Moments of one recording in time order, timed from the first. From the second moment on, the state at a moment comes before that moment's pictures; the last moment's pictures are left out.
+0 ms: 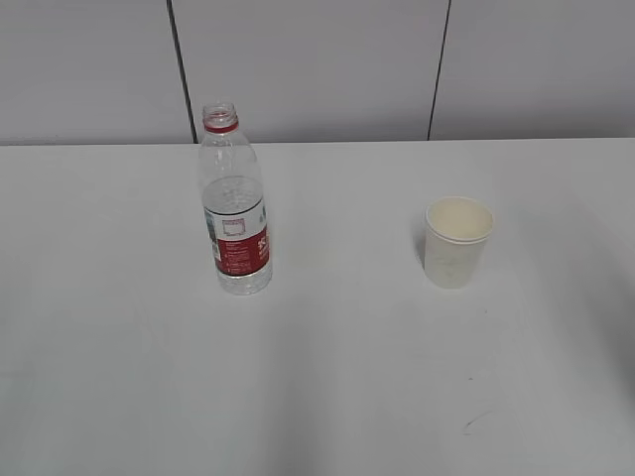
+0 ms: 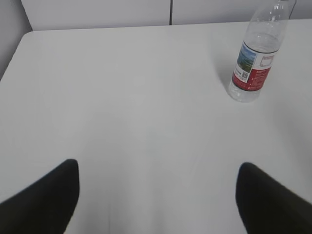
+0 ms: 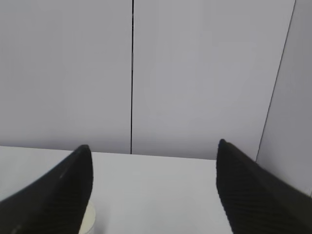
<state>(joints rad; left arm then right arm) -0.03 -0.01 -0.55 -0.01 1.07 0.04 -0.02 0.56 -0.47 -0.03 0.02 -0.06</state>
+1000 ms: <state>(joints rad) -0.03 0.68 -0.57 -0.49 0.22 0.59 -0.02 1.46 -0.32 -0.35 -0.91 0.13</state>
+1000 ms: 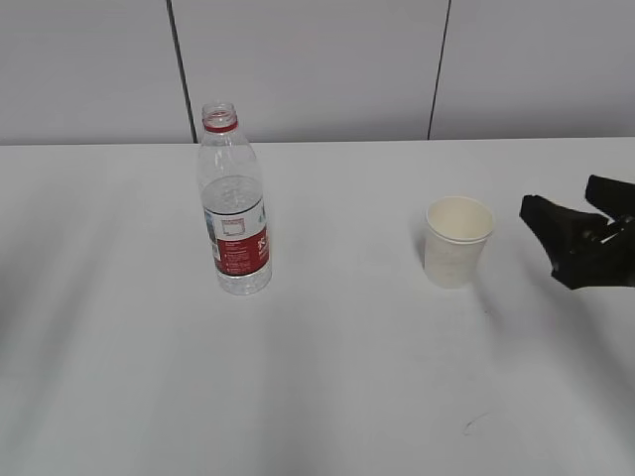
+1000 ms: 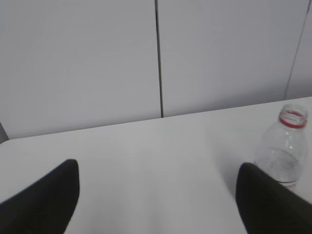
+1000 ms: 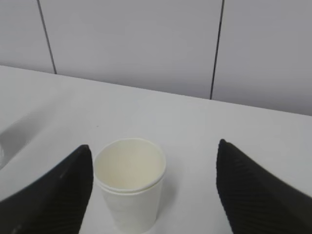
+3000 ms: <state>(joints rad) -0.56 1.30 -0.38 -0.18 -0.75 0.24 -0.02 2.05 -0.44 -0.43 -1.15 0.19</state>
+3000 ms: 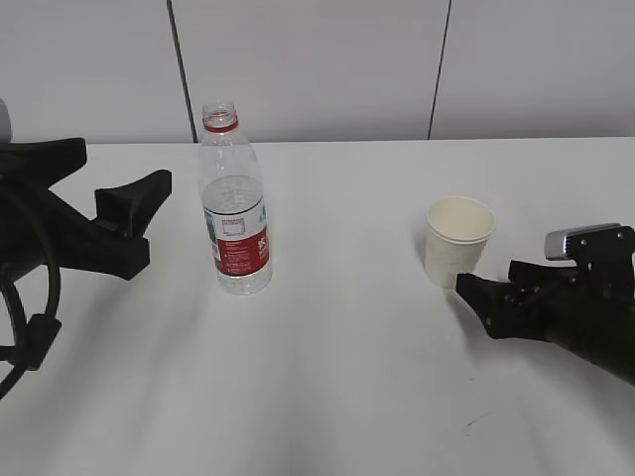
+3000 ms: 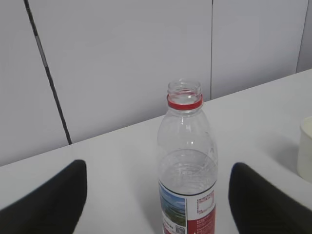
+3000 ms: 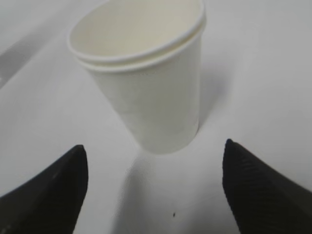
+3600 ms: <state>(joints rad) -0.56 1.30 -0.38 -0.18 -0.76 0.23 -0.02 2.08 -0.61 -0.51 -1.15 0.23</state>
